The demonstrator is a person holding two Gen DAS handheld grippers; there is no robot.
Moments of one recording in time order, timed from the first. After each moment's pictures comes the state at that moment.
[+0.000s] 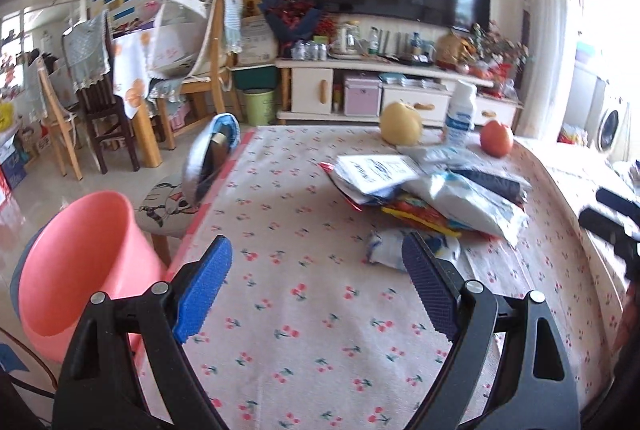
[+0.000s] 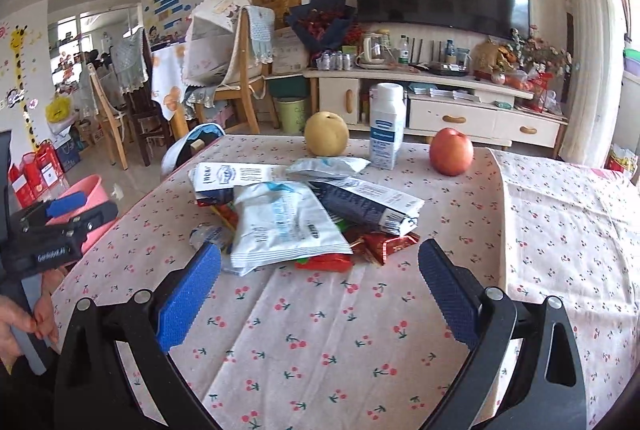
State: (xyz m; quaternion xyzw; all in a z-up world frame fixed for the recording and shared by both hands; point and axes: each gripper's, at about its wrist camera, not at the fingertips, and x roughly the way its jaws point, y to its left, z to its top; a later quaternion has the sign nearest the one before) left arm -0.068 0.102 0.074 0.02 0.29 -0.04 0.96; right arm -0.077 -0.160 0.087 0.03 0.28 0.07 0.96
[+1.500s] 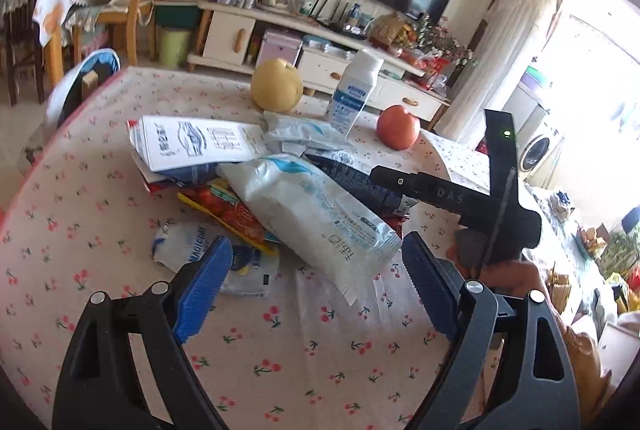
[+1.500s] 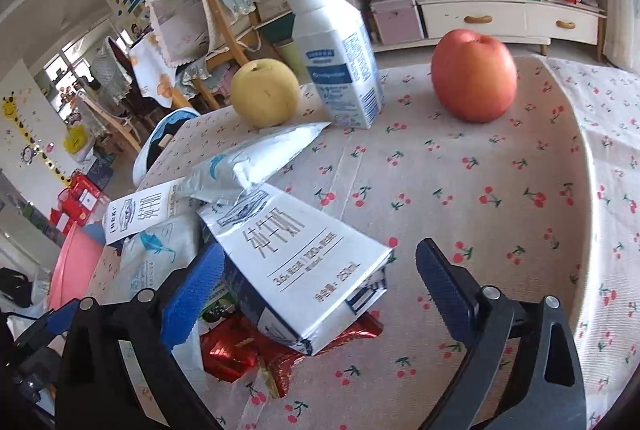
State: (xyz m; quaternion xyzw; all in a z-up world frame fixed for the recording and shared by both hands) left arm -0.017 0.000 0.058 -0.11 0.38 -0.18 0.90; right arm 0.094 -0.237 0.025 0.15 0.42 0.18 0.88
